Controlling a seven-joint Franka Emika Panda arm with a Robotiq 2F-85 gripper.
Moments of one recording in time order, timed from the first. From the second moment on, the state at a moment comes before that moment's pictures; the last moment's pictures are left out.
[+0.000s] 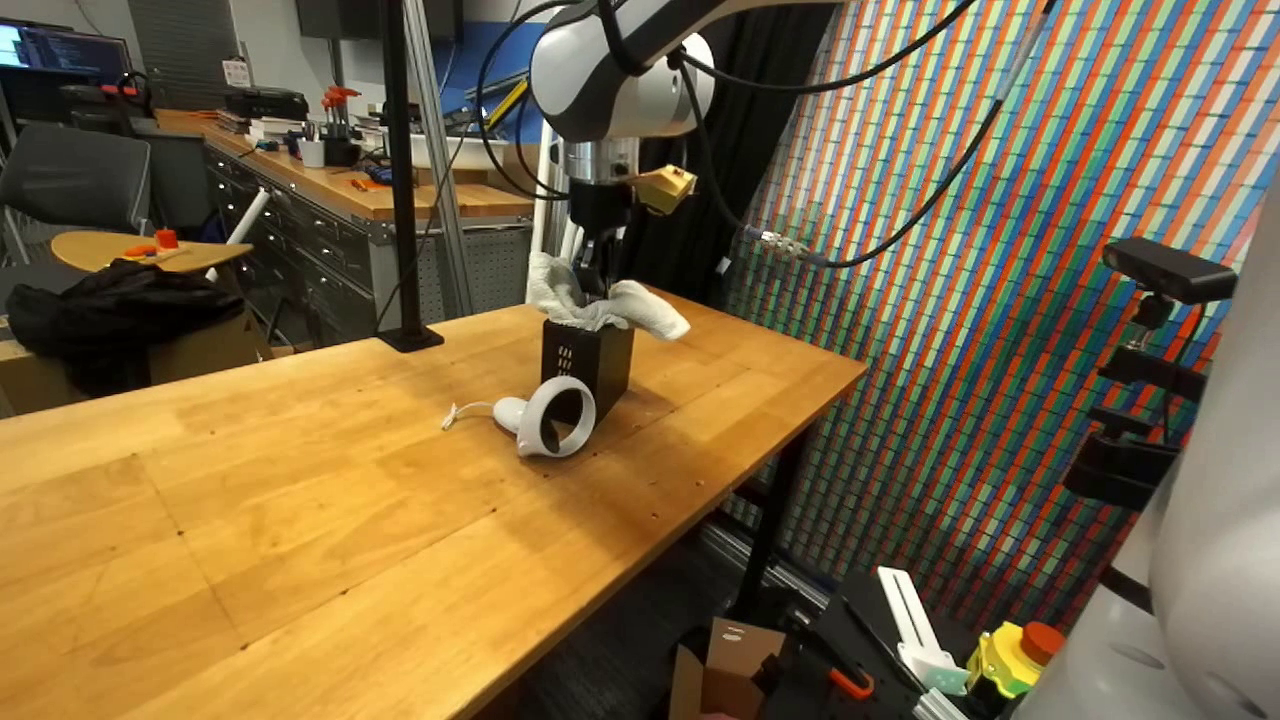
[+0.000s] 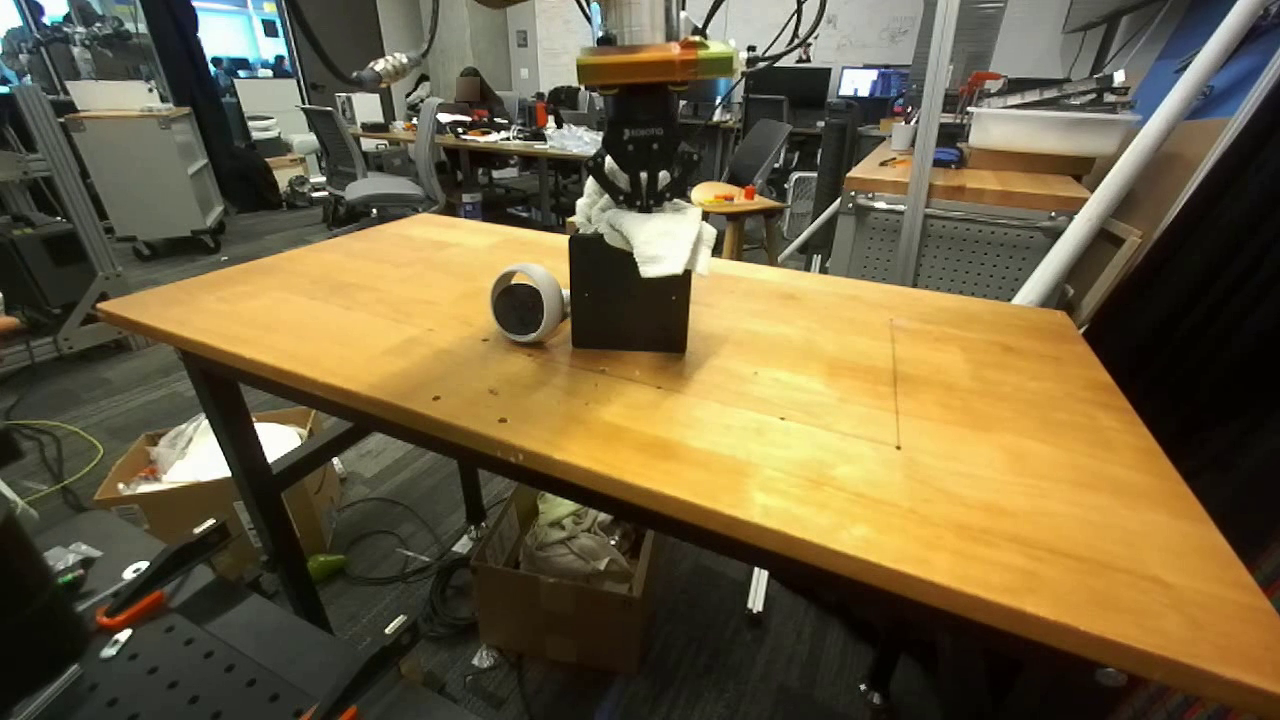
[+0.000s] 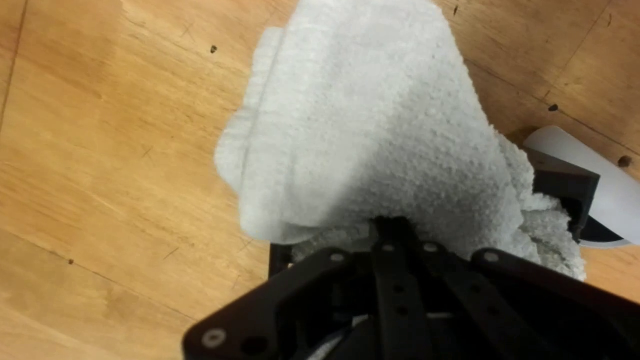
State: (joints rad) arm -0.11 0.20 -0.06 -1.90 -0.12 2.11 -0.62
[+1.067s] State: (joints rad) arm -0.17 0.31 -0.05 -1.89 0.08 2.14 -0.73
